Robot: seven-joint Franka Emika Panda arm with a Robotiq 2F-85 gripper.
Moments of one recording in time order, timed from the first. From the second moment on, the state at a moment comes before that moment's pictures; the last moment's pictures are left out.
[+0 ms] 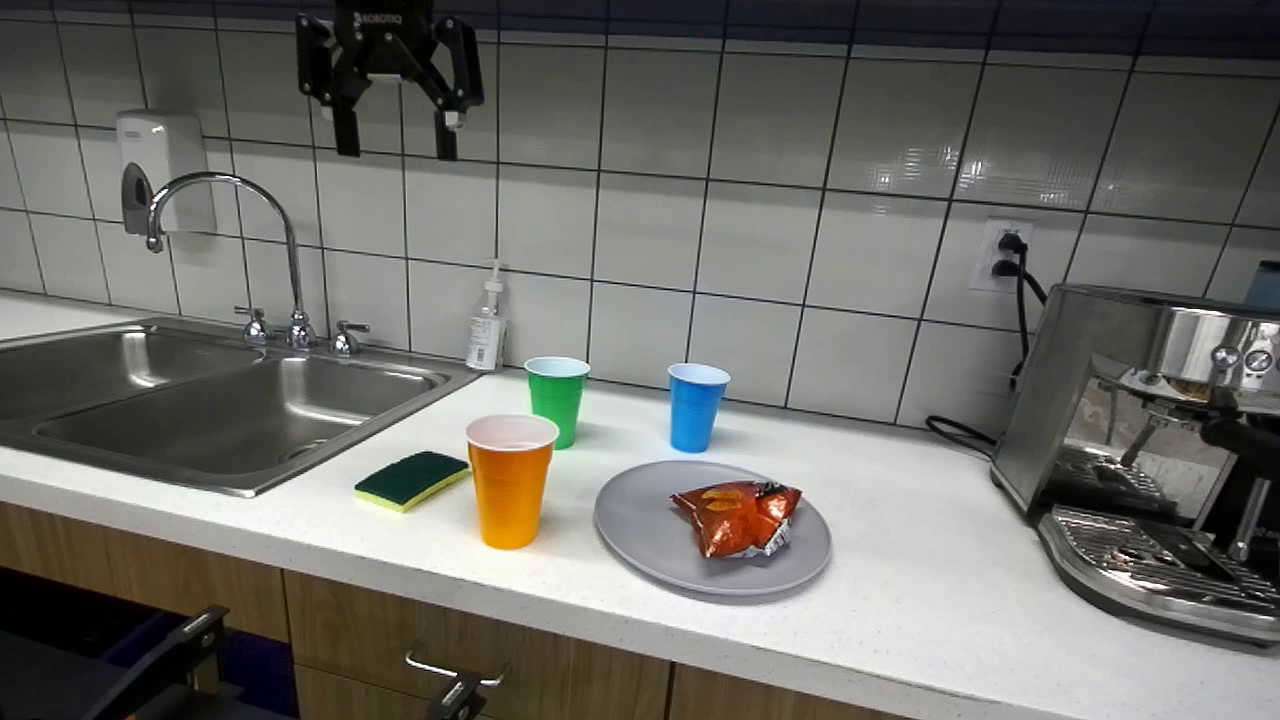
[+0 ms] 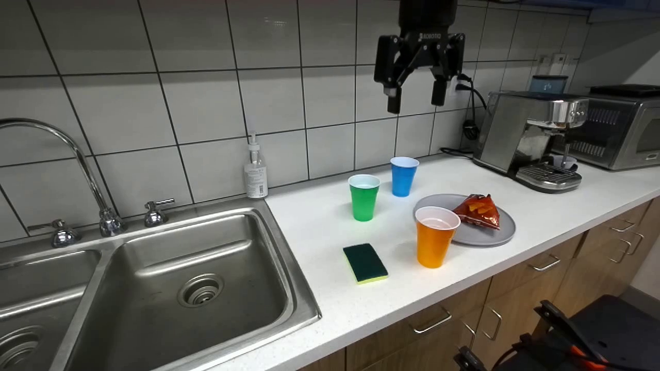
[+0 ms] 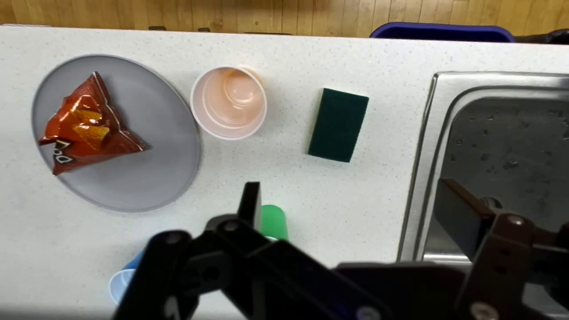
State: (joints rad) arm 0.06 -0.48 0.08 -2.41 -0.02 1.97 0.04
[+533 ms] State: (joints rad) arm 0.01 -0.41 -0.02 -2.45 -0.03 2.10 0.02
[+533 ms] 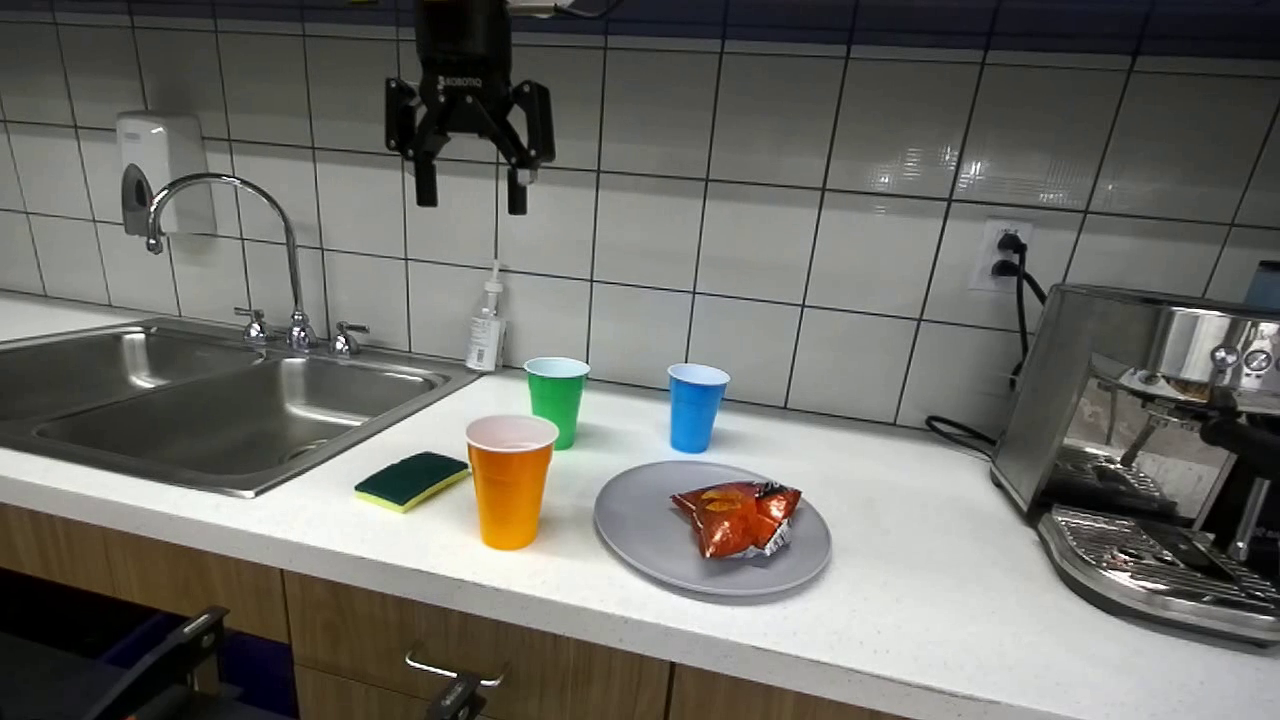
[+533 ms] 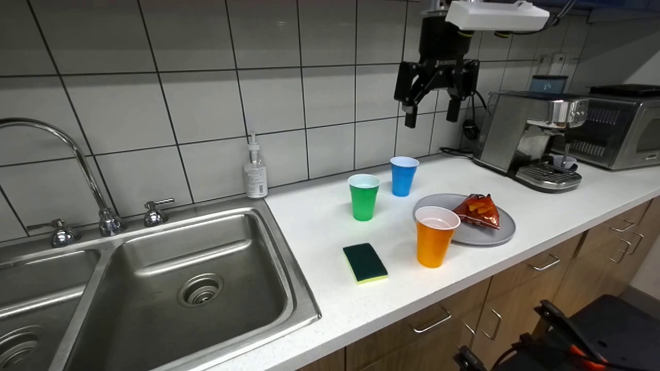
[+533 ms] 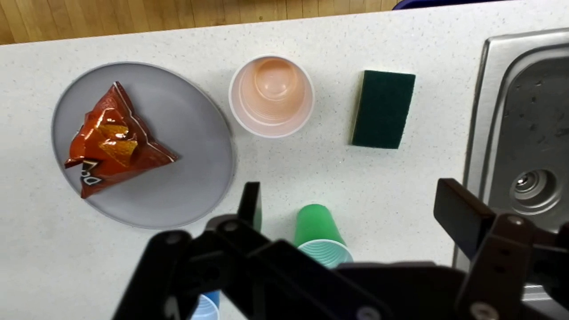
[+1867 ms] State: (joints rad) arm -0.12 -0.17 -0.15 -2.50 -0.03 2.40 0.02
